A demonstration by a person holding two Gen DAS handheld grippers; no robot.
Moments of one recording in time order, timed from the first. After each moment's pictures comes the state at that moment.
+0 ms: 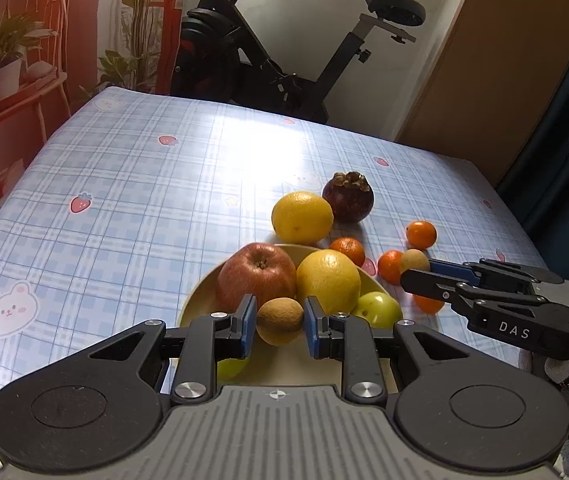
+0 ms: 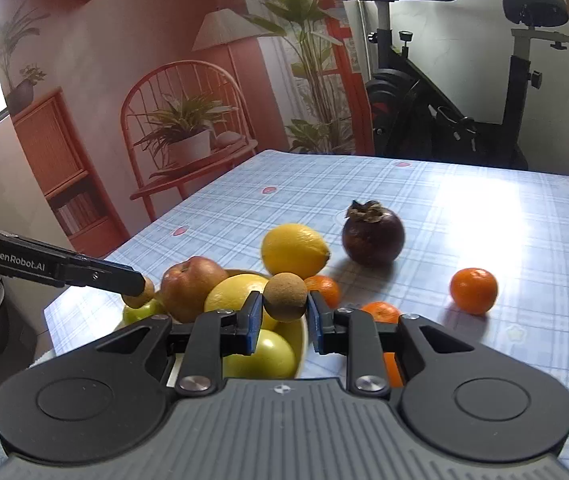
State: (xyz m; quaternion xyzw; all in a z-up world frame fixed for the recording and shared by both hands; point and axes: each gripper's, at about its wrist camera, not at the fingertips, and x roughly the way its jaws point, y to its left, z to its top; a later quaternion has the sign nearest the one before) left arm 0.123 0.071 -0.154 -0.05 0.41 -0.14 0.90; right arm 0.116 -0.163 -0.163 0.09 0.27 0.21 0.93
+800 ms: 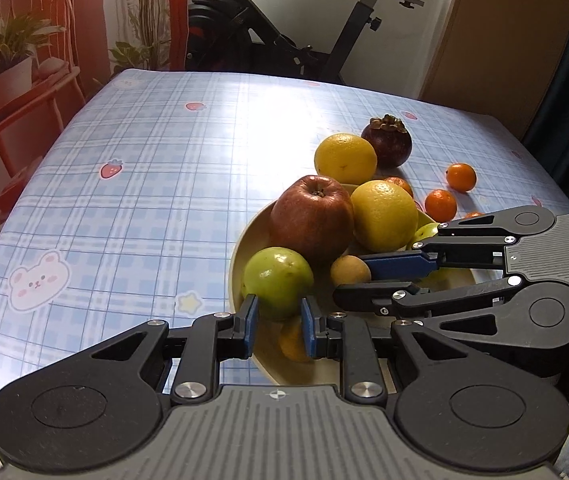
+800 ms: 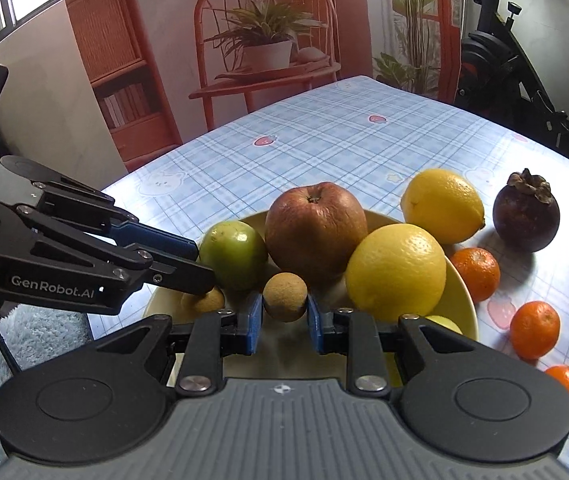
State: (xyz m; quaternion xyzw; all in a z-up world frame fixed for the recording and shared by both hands) left arm 0.109 0.093 -0.186 0.01 0.42 -0.12 0.90; right arm 0.148 -0.059 -0.190 -0.03 0.35 0.29 0.89
